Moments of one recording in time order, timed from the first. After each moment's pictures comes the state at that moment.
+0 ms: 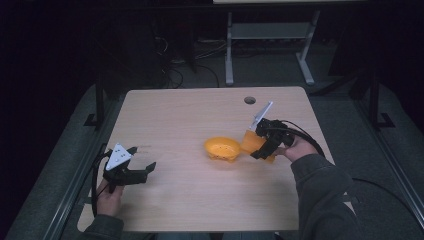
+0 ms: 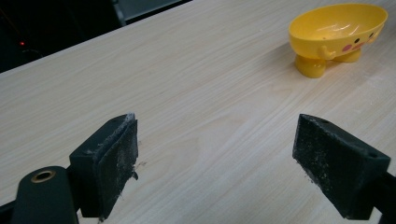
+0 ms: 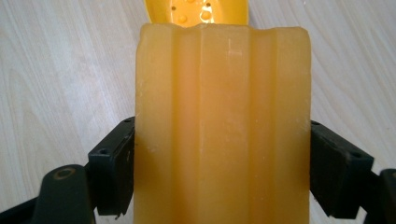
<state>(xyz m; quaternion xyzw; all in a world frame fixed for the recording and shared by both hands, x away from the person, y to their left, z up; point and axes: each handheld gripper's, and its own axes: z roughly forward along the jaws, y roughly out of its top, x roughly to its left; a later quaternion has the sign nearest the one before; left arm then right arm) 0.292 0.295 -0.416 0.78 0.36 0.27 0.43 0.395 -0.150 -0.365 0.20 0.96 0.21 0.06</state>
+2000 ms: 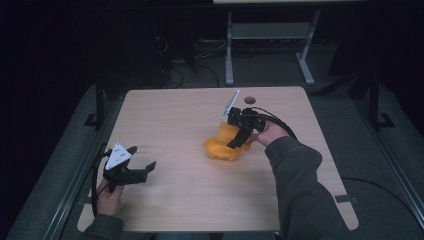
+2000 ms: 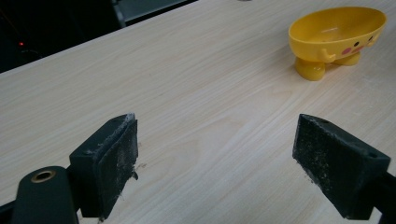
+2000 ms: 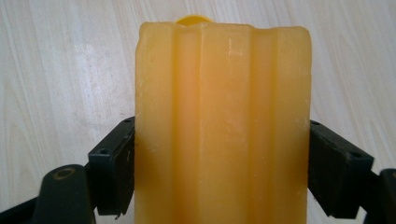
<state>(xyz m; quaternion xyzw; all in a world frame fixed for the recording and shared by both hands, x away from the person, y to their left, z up) 0.293 0.295 -0.416 0.78 0.36 0.27 0.43 0.431 -0.076 -0.352 0.14 0.97 0.19 0.05</state>
